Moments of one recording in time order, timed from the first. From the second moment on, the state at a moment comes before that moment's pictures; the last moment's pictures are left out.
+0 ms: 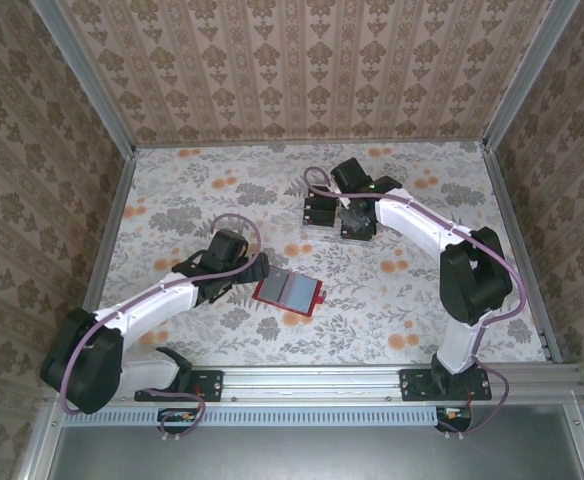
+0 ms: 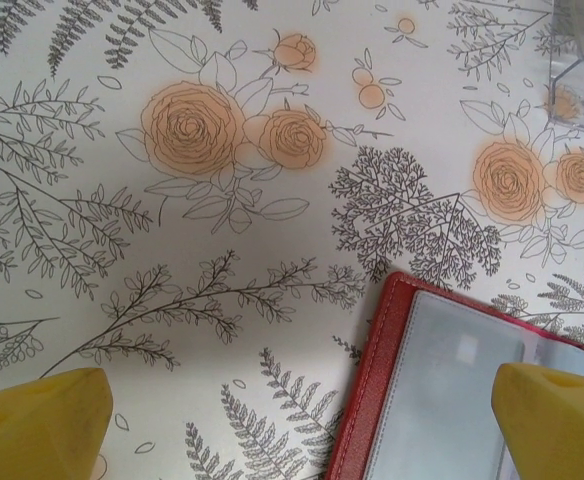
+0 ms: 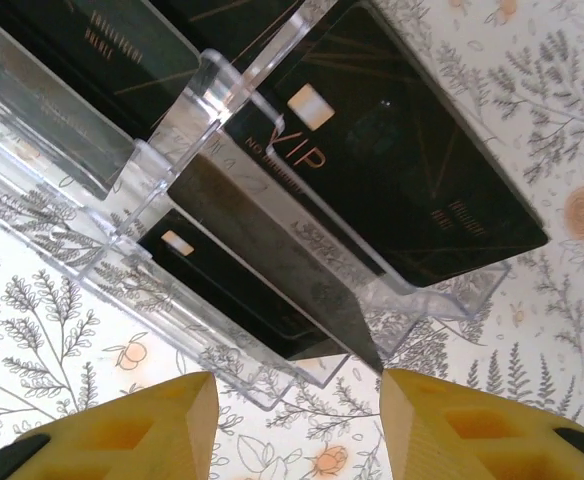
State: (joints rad) left arm -0.61 1.24 0.62 -0.30 -0.12 -0.59; right arm 0.47 1.81 1.46 -0.78 0.36 -0.21
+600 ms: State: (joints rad) left arm -0.60 1.28 0.62 -0.27 -0.09 -0.59; right arm 0.47 1.97 1.60 -0.81 0.44 -0.30
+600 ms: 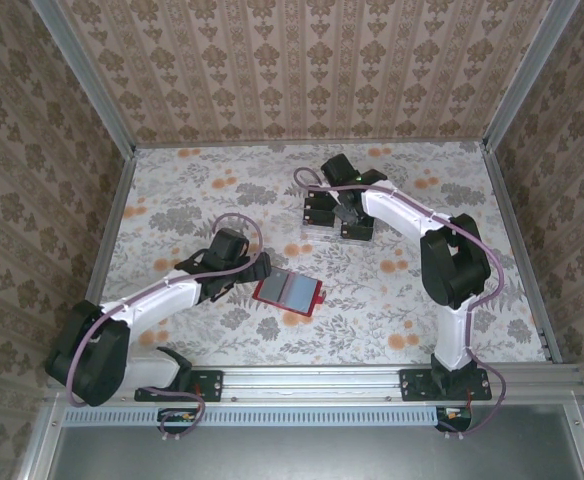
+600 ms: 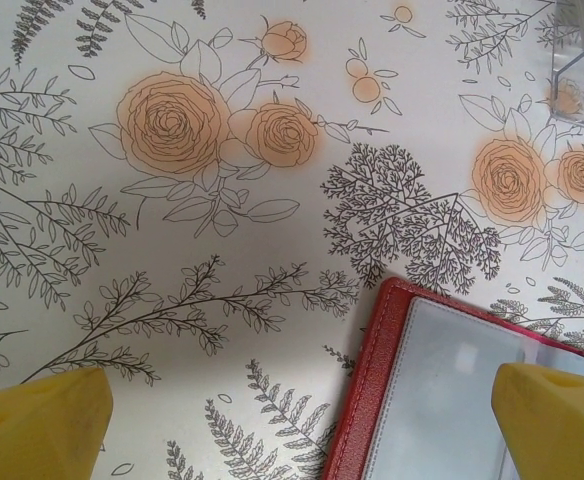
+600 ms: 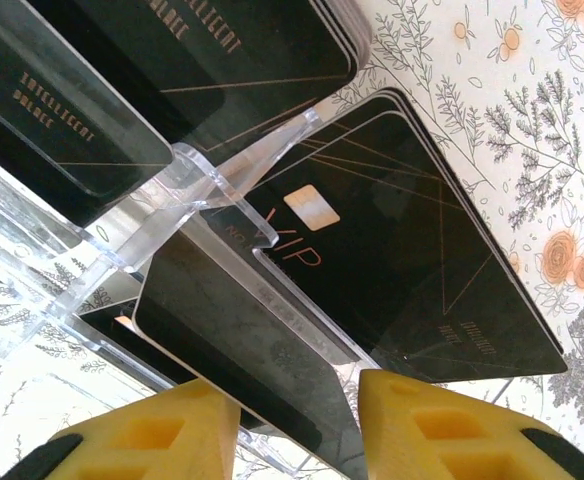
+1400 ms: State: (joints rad) left arm -0.59 1.32 0.62 -0.26 -0.05 -0.58; right arm 0.48 1.93 1.53 -0.76 0.39 -0.45
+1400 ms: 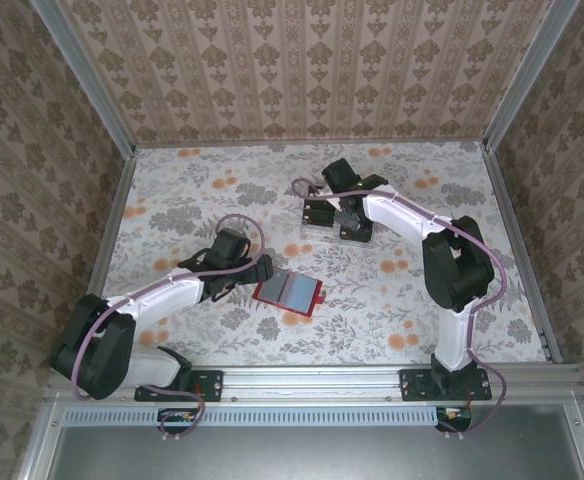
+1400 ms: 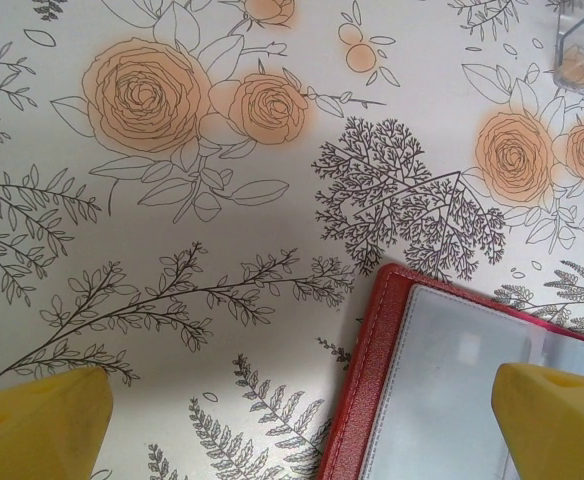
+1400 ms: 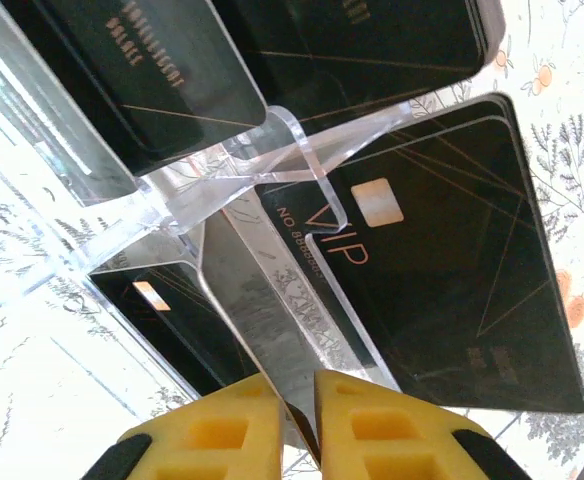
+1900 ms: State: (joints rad) left arm -0.59 1.34 0.64 -0.26 -0.05 -0.58; right arm 0.51 1.87 1.52 -0.72 0.39 -0.53
